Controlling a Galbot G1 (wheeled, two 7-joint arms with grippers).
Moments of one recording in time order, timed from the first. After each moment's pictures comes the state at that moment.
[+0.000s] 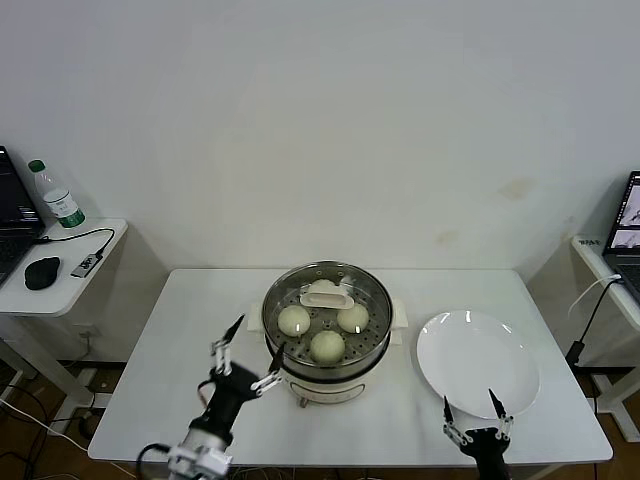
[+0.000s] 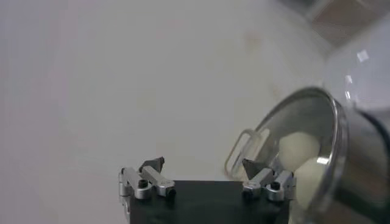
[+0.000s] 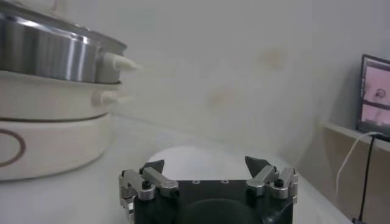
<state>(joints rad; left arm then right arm) 1.56 -1.12 -0.30 -2.16 0.29 0.00 -0.15 -1.69 1.54 0.76 1.82 -0.09 0.34 -0.15</state>
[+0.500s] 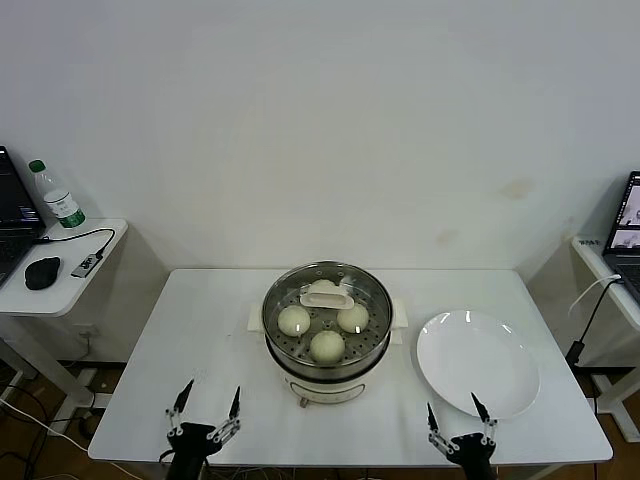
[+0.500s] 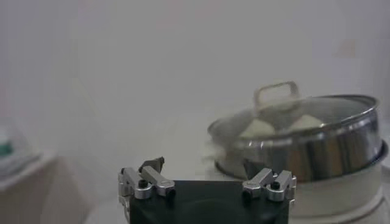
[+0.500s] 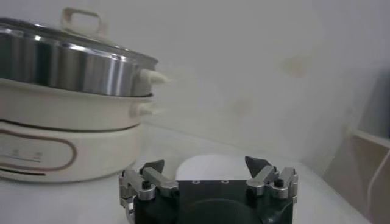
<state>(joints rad) 1.80 -1.20 -0.43 -2.06 -0.11 -0.19 -0.22 -1.74 1.50 0.69 1.84 -0.08 0.36 -0.16</state>
